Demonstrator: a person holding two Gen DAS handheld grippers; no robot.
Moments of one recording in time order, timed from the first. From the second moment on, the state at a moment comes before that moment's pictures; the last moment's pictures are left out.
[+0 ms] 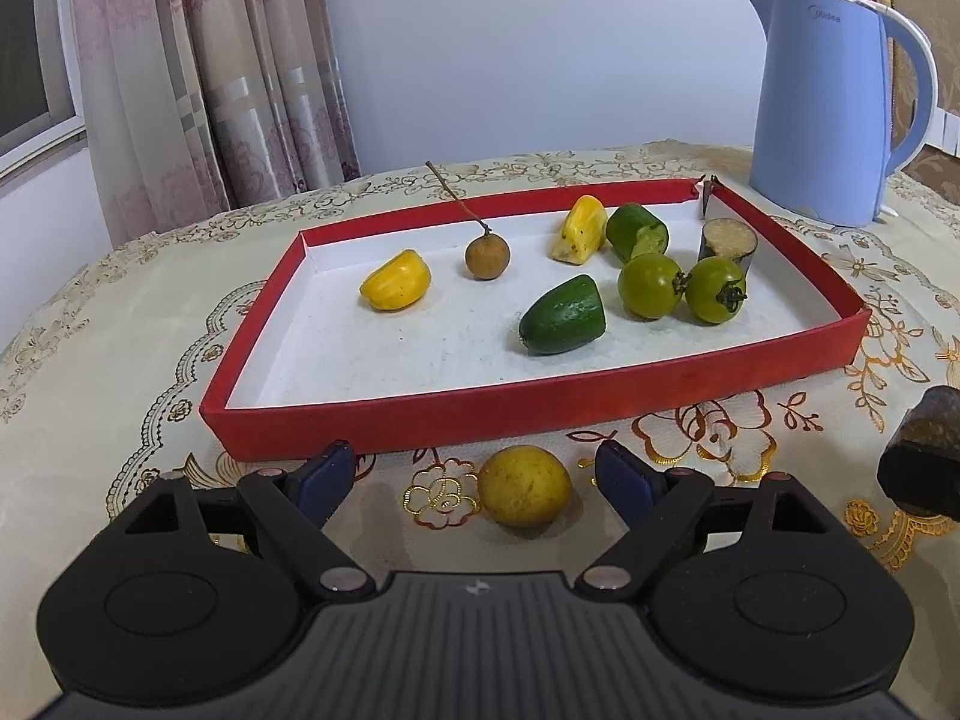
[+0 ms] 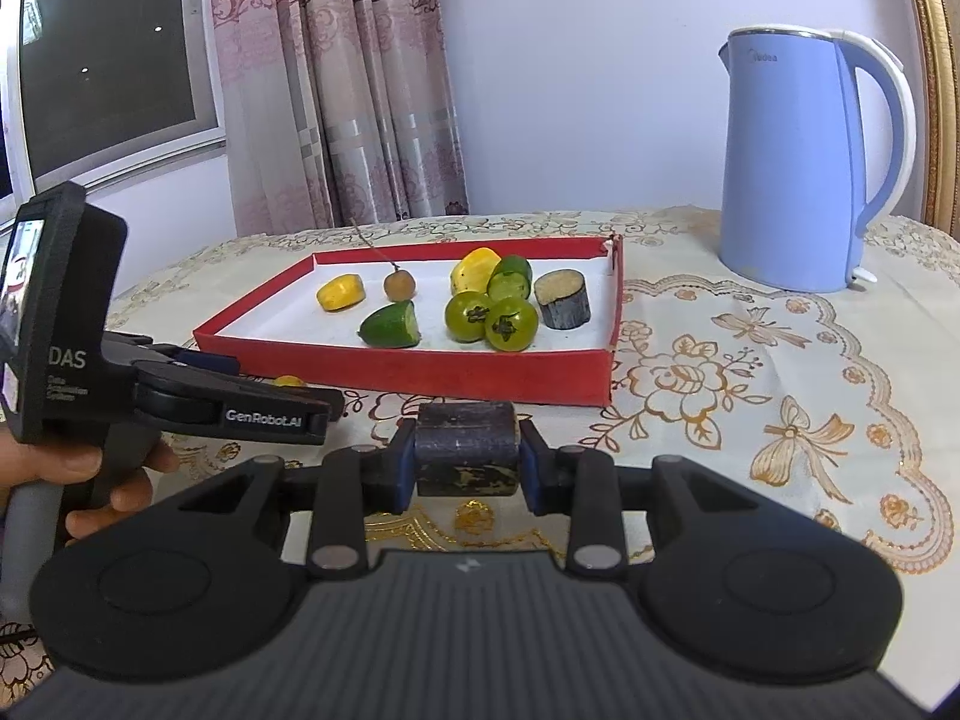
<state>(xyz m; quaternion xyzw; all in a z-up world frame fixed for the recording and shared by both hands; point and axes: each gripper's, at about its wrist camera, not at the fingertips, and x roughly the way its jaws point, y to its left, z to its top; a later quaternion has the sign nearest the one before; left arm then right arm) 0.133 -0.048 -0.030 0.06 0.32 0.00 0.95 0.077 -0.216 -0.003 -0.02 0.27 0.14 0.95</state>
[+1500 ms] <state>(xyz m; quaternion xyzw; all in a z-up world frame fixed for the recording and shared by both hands) 0.126 -0.046 -0.031 0.06 0.32 -0.03 0.94 0.079 -0.214 -0.006 -0.02 0.28 0.14 0.95</state>
